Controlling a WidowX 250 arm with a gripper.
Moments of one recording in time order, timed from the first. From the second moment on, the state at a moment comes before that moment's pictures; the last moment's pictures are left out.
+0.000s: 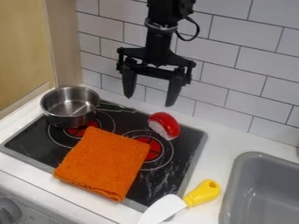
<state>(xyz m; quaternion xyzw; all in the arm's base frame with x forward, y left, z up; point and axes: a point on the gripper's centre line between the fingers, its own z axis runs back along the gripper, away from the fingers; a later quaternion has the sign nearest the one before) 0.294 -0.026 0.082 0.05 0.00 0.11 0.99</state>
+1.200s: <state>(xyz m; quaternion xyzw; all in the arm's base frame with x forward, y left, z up) 0.333 -0.039 0.048 0.08 -0.01 0.47 0.88</state>
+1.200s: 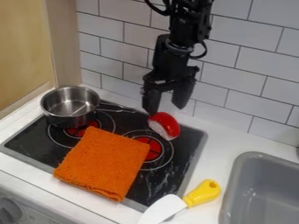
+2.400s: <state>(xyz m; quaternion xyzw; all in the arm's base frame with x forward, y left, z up) 0.336 -0.042 0.001 0.03 0.03 0.47 0.88</state>
